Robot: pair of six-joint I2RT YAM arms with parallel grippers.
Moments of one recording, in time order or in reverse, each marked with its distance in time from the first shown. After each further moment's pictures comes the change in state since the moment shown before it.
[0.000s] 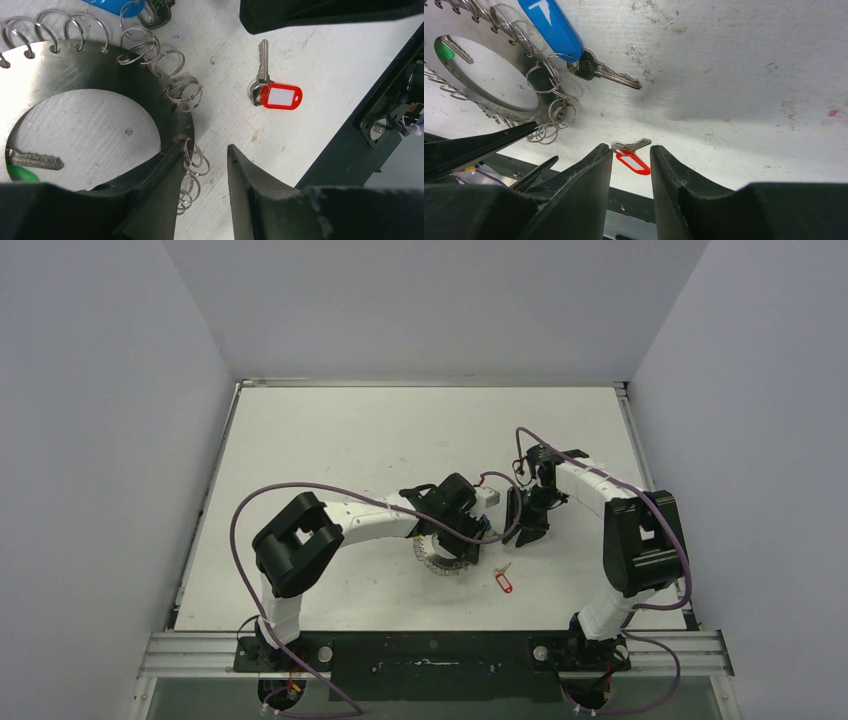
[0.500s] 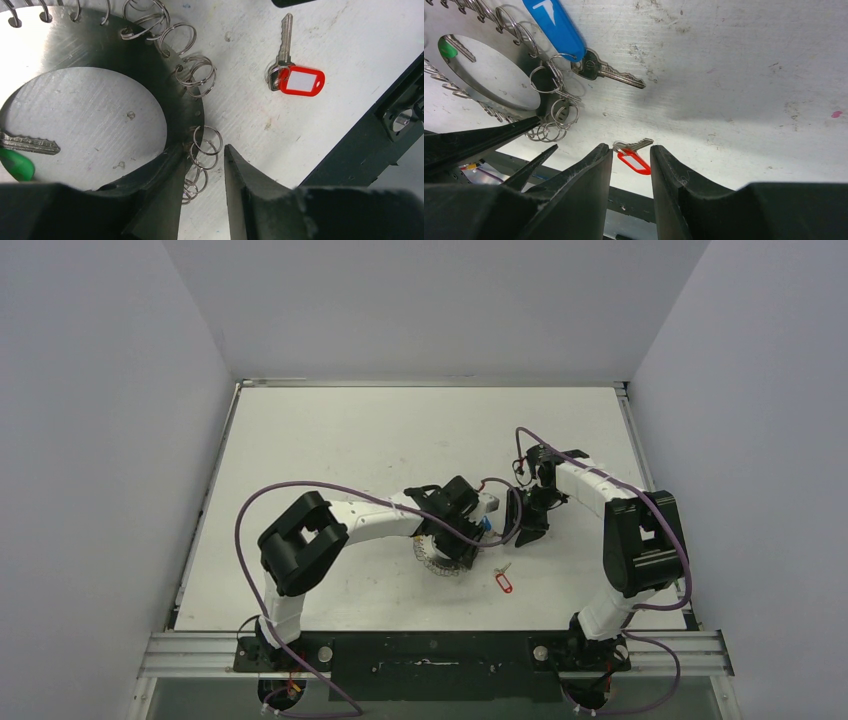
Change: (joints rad) left arm -0.006 0.041 0.048 -0.106 -0.014 0.021; right arm 0.000 -0.002 -0.003 0.001 -0.009 -0.003
